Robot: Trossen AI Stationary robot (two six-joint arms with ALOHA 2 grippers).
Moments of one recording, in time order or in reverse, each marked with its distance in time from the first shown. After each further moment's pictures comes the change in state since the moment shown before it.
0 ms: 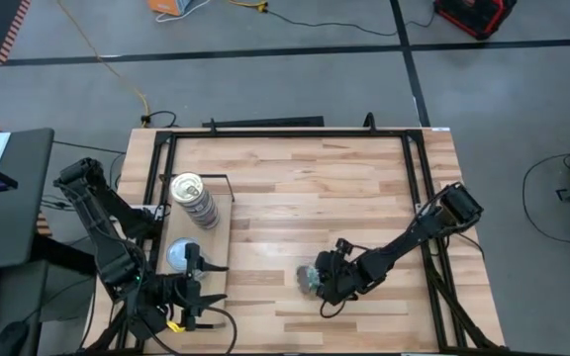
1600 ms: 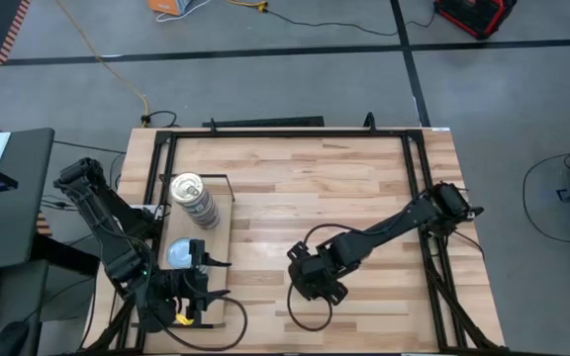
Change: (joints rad) left arm 0.054 0.000 0.001 -0.035 0.070 -0.066; right arm -0.143 0.059 0.585 -0.521 -0.525 -1.291
